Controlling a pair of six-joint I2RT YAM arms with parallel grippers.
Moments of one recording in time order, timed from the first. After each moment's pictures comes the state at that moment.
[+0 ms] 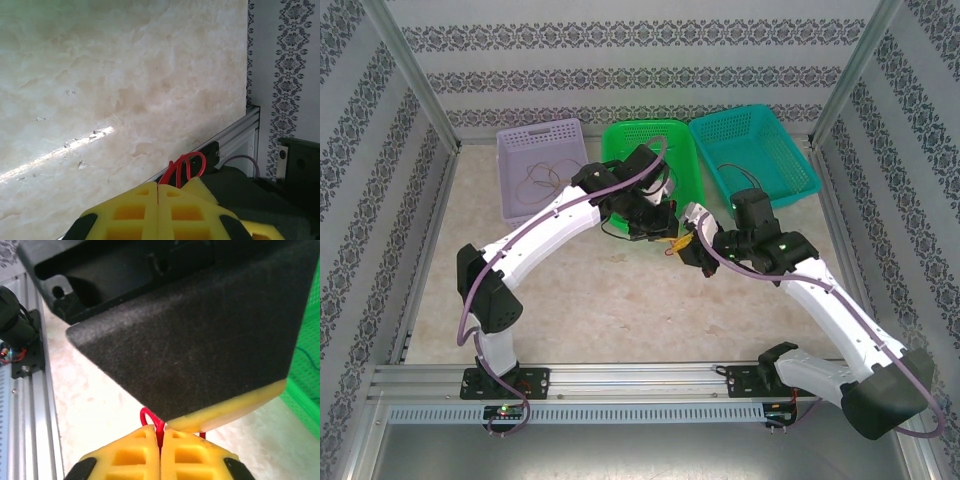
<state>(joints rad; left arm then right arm) -0.76 1.84 1.91 -1.08 0.43 -0.76 0.41 1.08 0.96 -0.63 -0.71 -0.33</state>
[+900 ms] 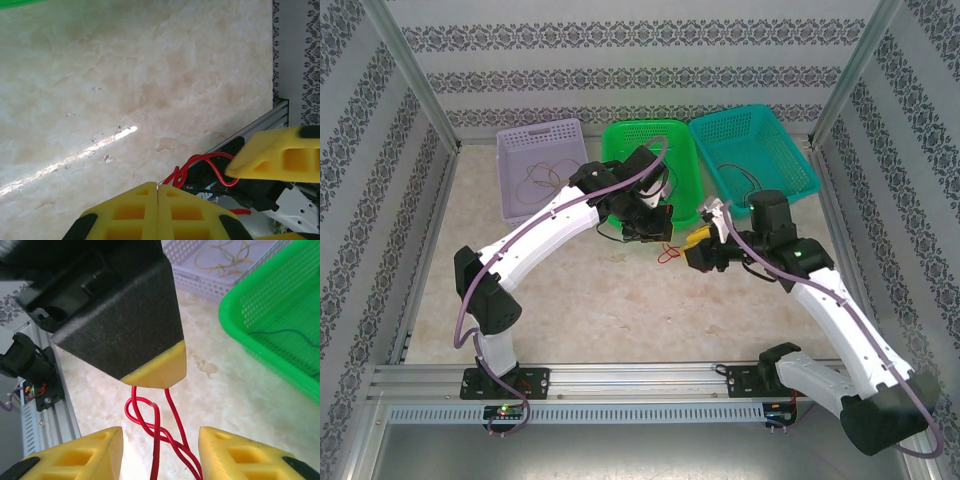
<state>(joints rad) -0.77 1.84 1.94 -1.18 0.37 -0.68 0.35 1.02 0.94 -0.64 -0.75 -0.13</state>
